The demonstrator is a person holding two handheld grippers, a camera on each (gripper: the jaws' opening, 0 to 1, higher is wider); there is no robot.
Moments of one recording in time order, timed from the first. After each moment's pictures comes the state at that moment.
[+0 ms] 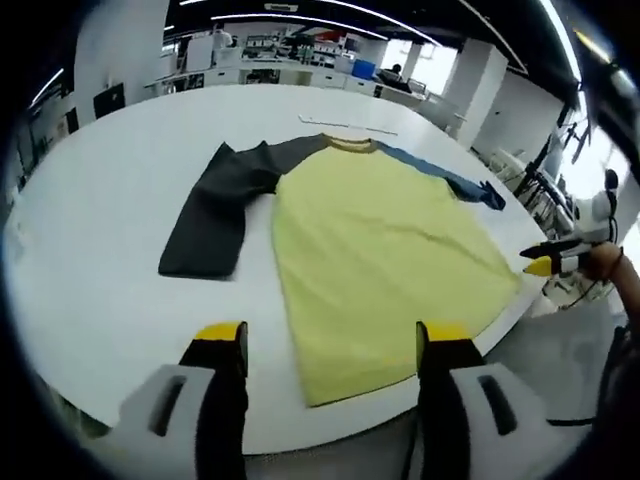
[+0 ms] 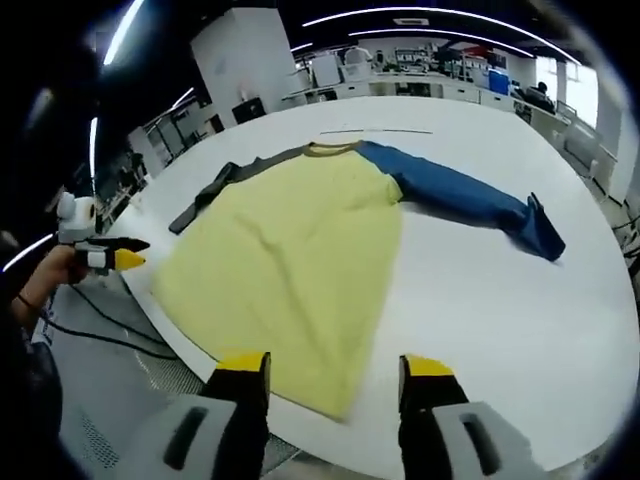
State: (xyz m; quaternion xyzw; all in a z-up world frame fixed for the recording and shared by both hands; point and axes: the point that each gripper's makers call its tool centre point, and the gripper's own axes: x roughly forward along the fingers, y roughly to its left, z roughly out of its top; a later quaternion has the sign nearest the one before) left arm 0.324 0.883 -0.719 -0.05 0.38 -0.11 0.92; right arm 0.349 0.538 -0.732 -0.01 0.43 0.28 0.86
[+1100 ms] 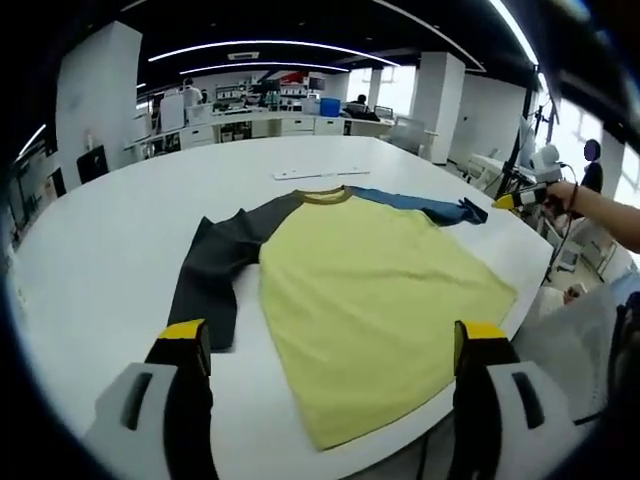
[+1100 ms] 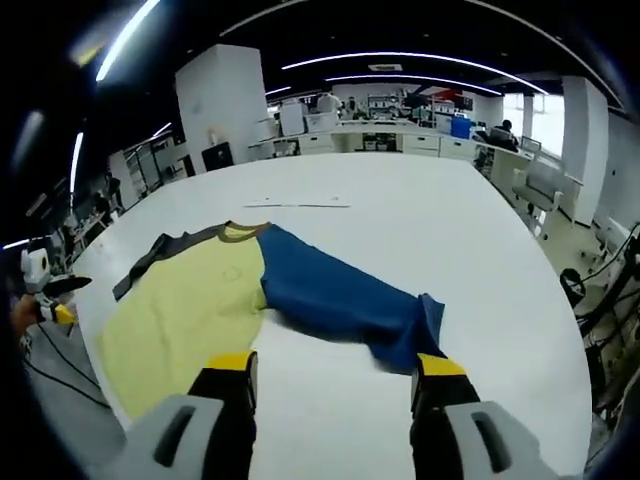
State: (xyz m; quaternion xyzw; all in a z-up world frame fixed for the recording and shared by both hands) left arm 0.348 0.863 -0.680 0.00 0.29 -0.15 0.94; right arm 0.492 0.419 -0.692 -0.03 0.34 0.20 0.92
